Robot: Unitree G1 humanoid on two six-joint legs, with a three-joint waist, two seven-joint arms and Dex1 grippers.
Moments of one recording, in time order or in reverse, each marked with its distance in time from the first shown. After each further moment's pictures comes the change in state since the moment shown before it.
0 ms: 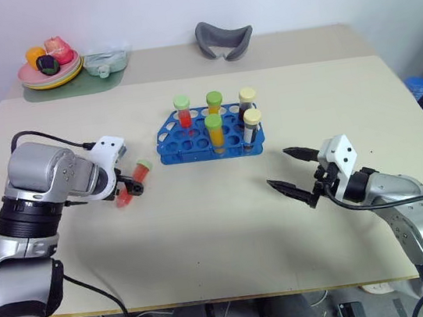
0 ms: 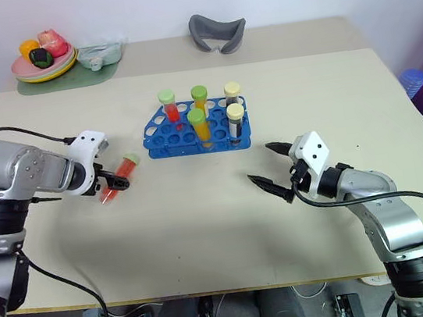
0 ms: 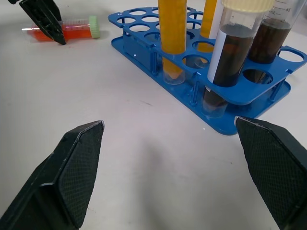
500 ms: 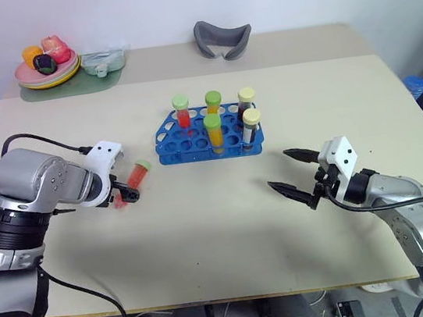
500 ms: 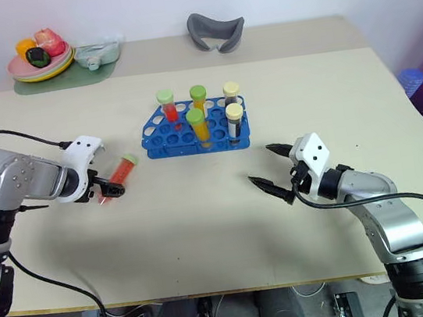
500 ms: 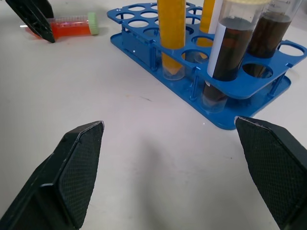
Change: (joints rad) left arm 0.047 0.080 -0.013 -0.082 -0.097 0.000 0.036; right arm 0.001 0.000 0.000 0.001 -0.001 0.003 -0.001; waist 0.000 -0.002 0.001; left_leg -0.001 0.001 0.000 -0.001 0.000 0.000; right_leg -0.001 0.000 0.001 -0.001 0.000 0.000
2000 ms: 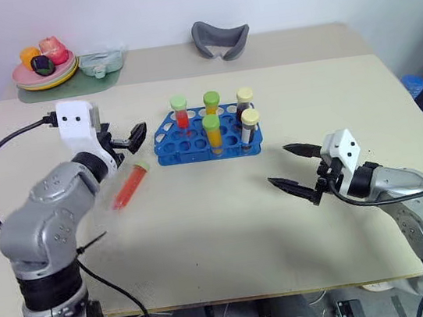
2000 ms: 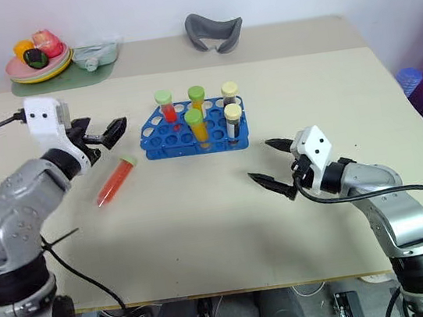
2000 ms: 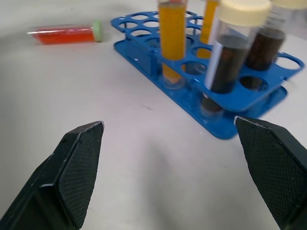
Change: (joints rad) left arm 0.266 -0.317 0.494 -0.460 0.121 -0.317 0.102; right arm -0.029 -0.040 -0.010 -0.001 0.036 0.018 0.036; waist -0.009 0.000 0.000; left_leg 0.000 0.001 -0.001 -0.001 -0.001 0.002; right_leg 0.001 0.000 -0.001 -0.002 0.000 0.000
